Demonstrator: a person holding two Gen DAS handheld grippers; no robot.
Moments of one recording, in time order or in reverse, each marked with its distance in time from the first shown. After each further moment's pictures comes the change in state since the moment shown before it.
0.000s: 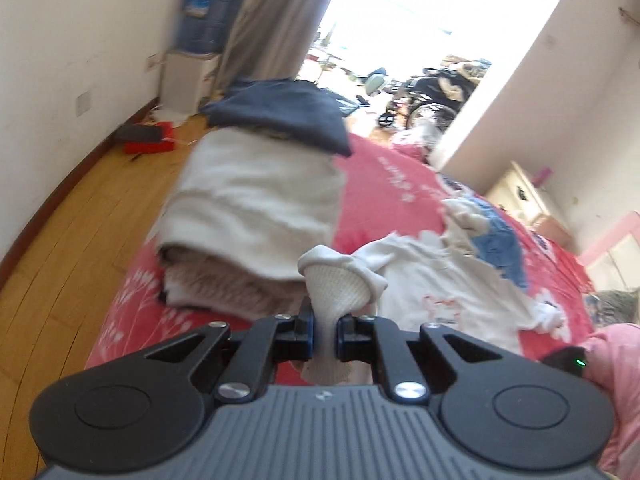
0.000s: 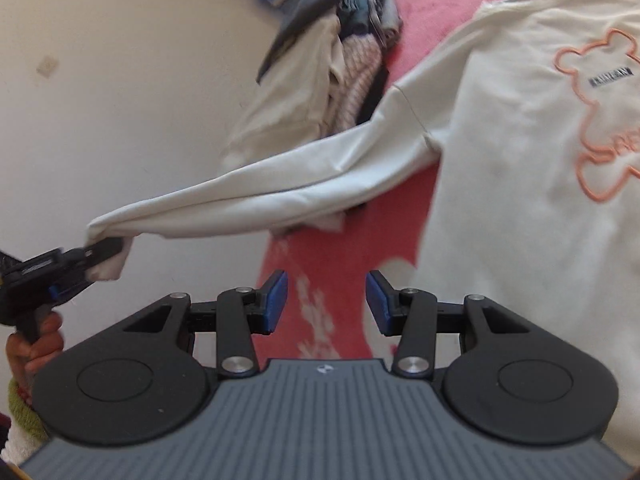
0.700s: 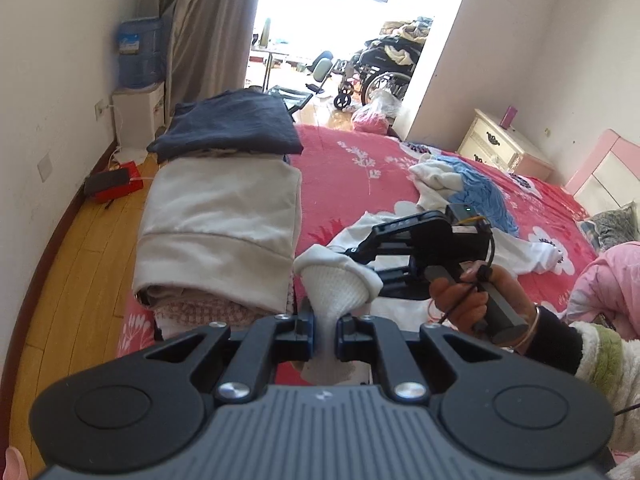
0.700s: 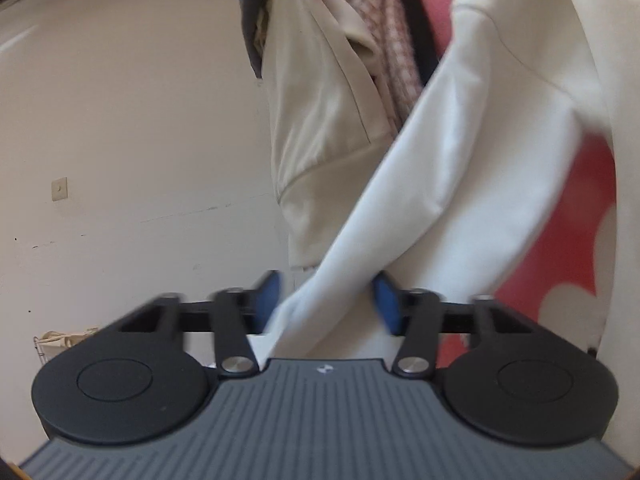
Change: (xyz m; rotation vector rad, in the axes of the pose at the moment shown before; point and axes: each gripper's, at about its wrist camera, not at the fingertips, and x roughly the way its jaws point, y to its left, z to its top) left arm 0.008 -0.038 0.010 0.263 0.011 -0.009; right arm 0.134 -0.013 0.115 0.484 0.241 0.250
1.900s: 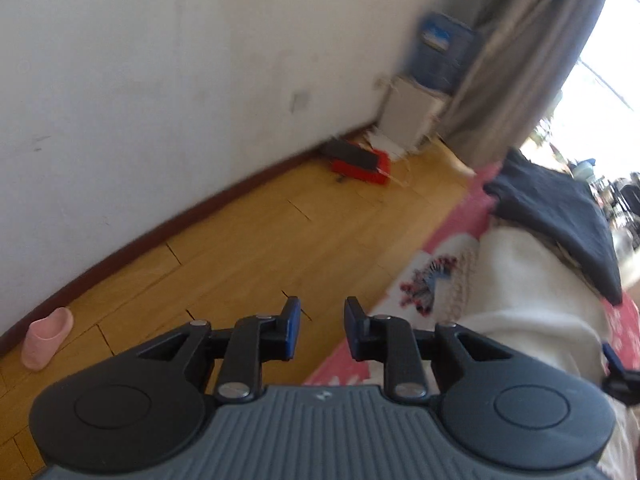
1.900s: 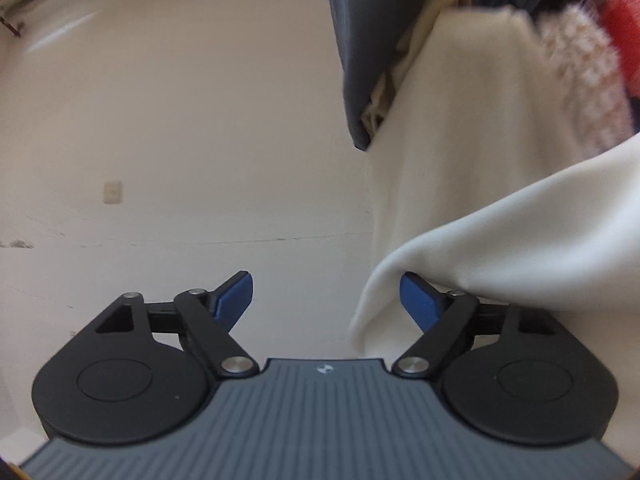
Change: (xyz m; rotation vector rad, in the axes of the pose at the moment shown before) left arm 0.082 0.263 0.003 -0.637 -0.081 0.557; right arm 0.100 0.046 0.146 -0.099 0.039 0.249
